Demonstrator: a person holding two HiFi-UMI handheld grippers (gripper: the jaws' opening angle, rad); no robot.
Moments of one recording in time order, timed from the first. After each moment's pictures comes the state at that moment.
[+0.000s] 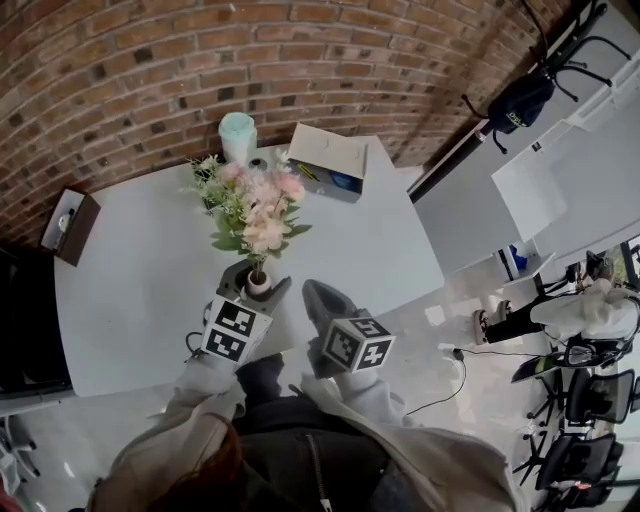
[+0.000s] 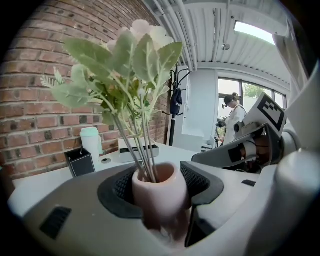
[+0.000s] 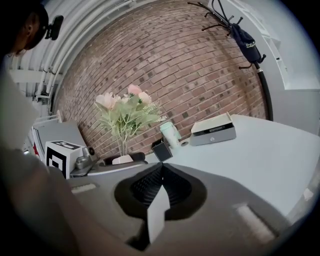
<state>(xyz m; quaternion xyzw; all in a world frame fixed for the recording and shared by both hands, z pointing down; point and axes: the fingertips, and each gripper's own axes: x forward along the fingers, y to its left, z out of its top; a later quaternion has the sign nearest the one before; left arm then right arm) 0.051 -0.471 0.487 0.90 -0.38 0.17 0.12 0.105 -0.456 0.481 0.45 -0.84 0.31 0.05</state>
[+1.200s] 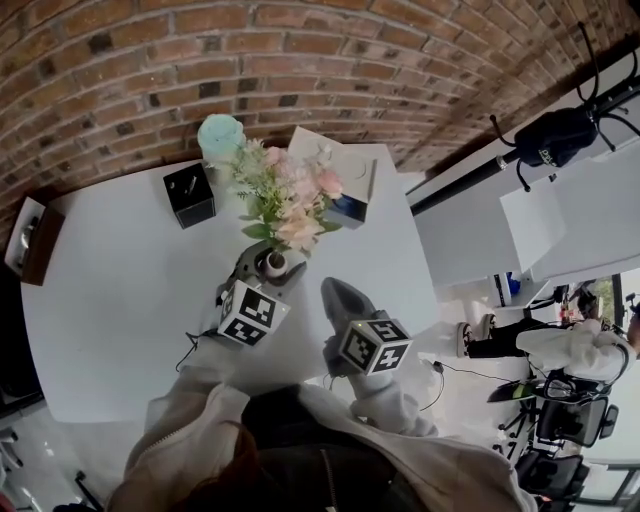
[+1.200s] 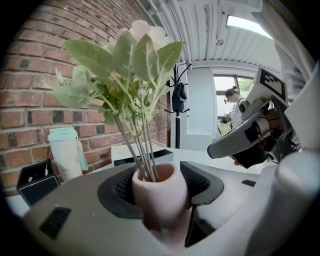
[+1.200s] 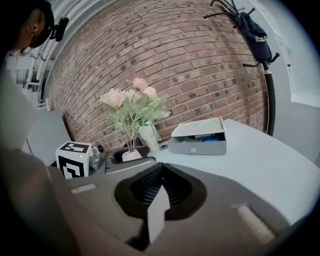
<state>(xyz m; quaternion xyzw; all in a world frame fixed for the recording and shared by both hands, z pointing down) 0.107 -0.632 0.556 0.91 -0.37 0.16 0.07 0.162 -0.593 0.525 0.47 -0.82 0.29 0.12</state>
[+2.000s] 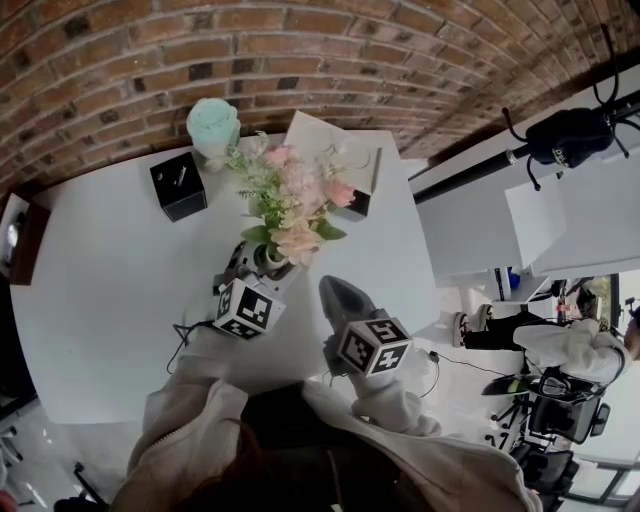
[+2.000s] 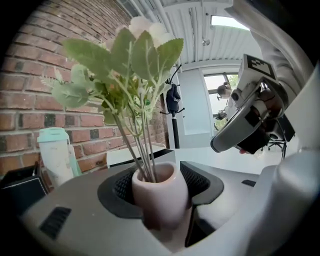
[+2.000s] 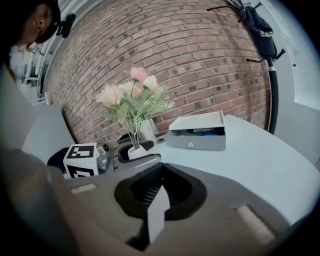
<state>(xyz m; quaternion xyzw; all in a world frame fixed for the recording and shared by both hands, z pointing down) 0.116 -0.652 0.585 0.92 -0.36 0.15 -0.01 0.166 -0.603 0.552 0.46 -0.82 0.29 0.15</state>
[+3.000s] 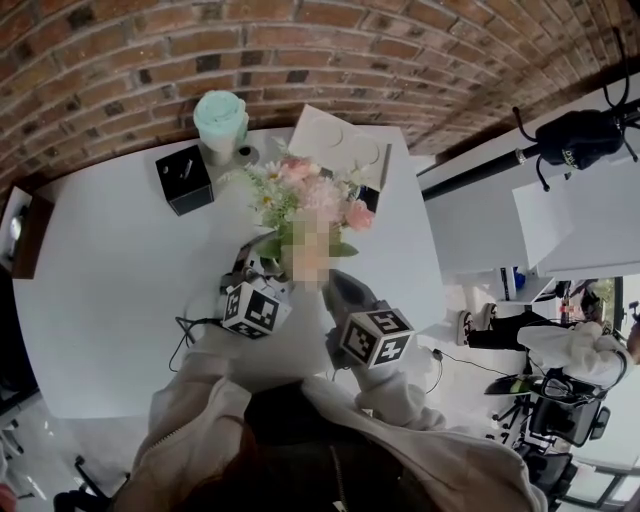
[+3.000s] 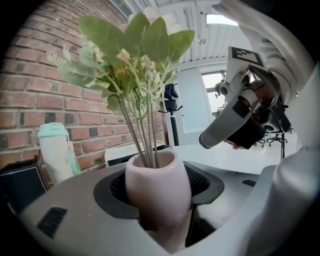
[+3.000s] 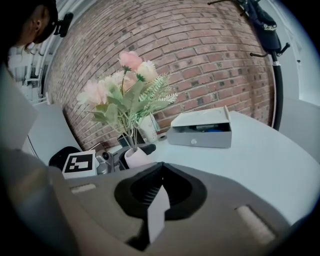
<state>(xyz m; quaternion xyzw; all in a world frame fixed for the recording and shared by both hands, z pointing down) 0.119 -0.644 0.605 0.92 -0.37 0.15 -0.03 0.155 -0.610 0.566 0.45 -0.82 0.30 0.16</state>
